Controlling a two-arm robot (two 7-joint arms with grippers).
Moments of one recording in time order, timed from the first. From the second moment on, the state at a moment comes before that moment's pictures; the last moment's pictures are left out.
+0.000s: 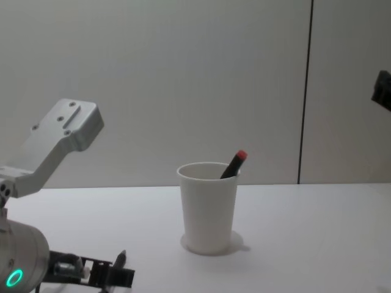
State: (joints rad) left arm -0.16 0.37 0.38 -1.75 -0.45 0.73 0.25; right arm -0.10 0.09 -0.19 -1.79 0.05 -0.32 -0.17
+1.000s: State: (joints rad) left arm -0.11 0.35 0.37 -1.80 -0.45 0.79 0.26; right arm -0.10 0.09 -0.19 -1.79 0.05 -0.32 -0.17
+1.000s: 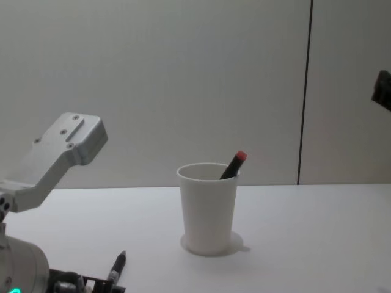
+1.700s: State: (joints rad) left arm -0.09 0.34 0.35 -1.80 -0.46 0.79 0.26; right arm -0.10 0.09 -0.19 -1.79 0.05 -0.32 -0.17
